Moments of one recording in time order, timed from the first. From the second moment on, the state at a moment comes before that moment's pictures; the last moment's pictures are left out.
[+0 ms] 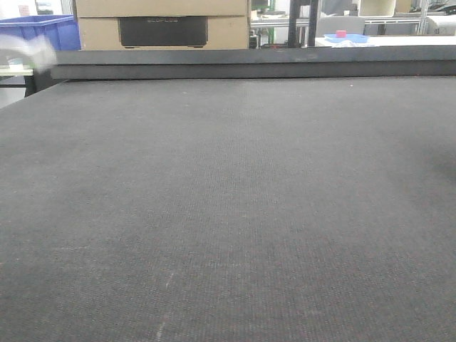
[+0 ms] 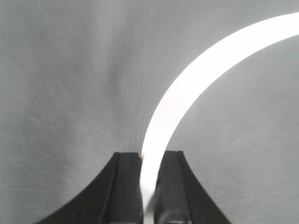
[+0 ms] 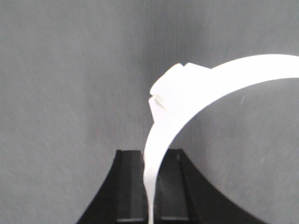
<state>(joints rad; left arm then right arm) 0.18 1.42 -1.21 -0.06 0.93 0.13 -0.25 1.26 -1.12 0.15 1.00 -0.01</state>
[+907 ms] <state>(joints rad) 0.01 0.65 -0.73 -0.14 0.35 0.16 -0.20 0.56 -0.67 0.15 0.43 -0.11</state>
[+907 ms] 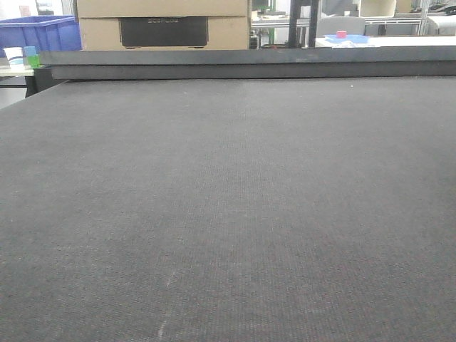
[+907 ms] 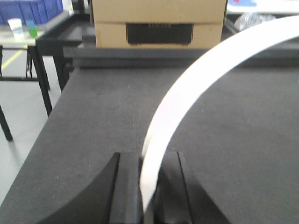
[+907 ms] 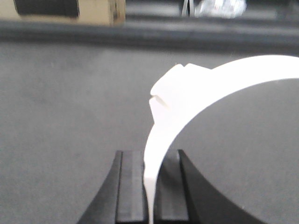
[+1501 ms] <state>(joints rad) 0.01 0.61 -0.71 -0.14 0.18 0.16 -0.20 0.33 -0.66 0.16 0.38 -0.11</state>
